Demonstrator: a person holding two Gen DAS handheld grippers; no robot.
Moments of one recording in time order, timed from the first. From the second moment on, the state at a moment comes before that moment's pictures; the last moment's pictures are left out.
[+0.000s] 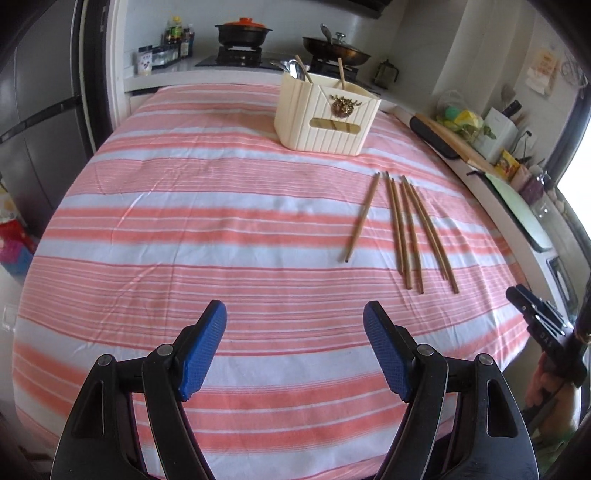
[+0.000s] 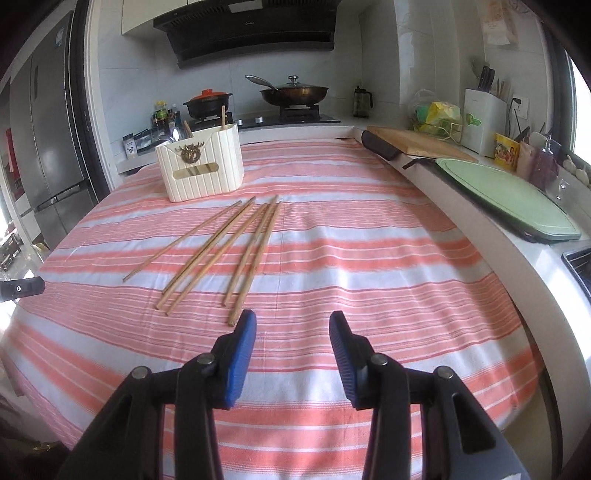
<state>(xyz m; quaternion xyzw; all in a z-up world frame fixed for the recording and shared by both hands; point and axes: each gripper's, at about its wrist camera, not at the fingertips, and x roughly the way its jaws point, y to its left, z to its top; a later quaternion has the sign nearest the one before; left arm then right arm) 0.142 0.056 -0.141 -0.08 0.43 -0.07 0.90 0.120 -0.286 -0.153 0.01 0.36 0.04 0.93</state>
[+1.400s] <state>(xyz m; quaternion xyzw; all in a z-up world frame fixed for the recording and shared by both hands) 0.255 0.029 -0.199 -0.05 0.48 -0.01 0.88 0.273 -0.251 -0.204 0.03 0.49 0.10 0.87</state>
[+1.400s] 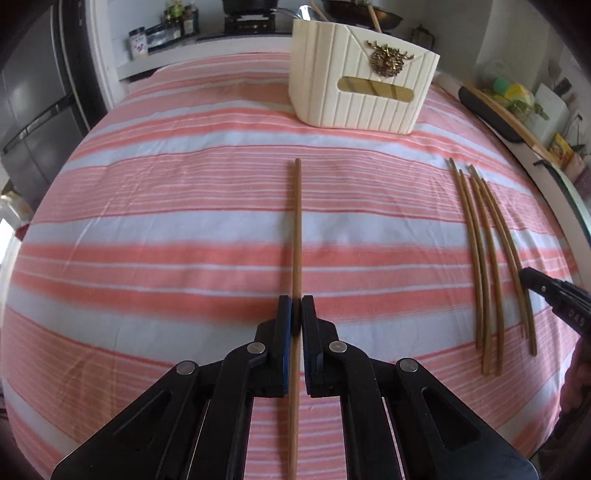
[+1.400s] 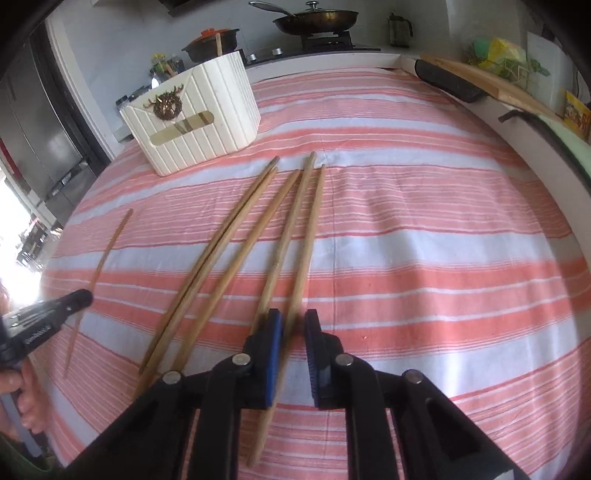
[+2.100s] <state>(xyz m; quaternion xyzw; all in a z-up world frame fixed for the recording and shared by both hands) 0.209 0.049 -0.210 0.00 0.46 0.00 0.89 0.194 -0.263 -0.202 -0.02 0.46 0.05 0.88</state>
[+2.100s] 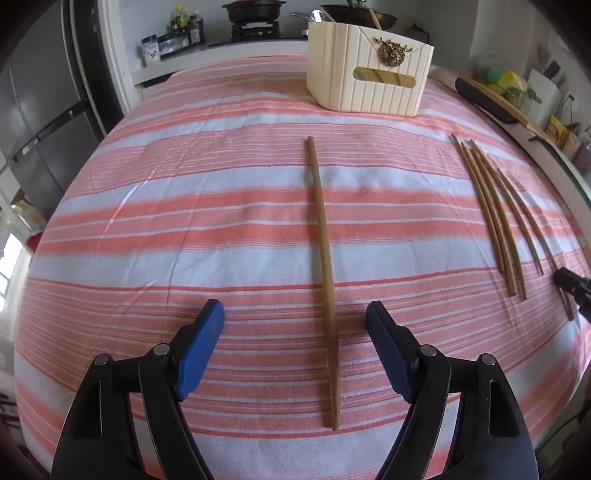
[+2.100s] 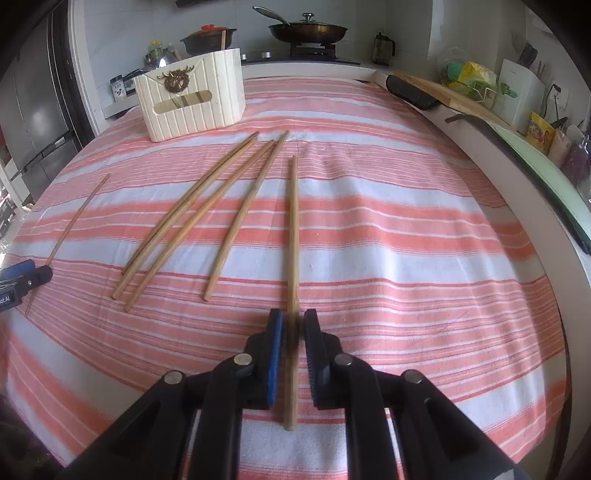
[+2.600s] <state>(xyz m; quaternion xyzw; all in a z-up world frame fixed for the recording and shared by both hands) 0.212 0.051 -0.217 0.00 0.46 0.01 0.89 0.187 -0.263 -0.204 0.03 0.44 0.09 0.90</state>
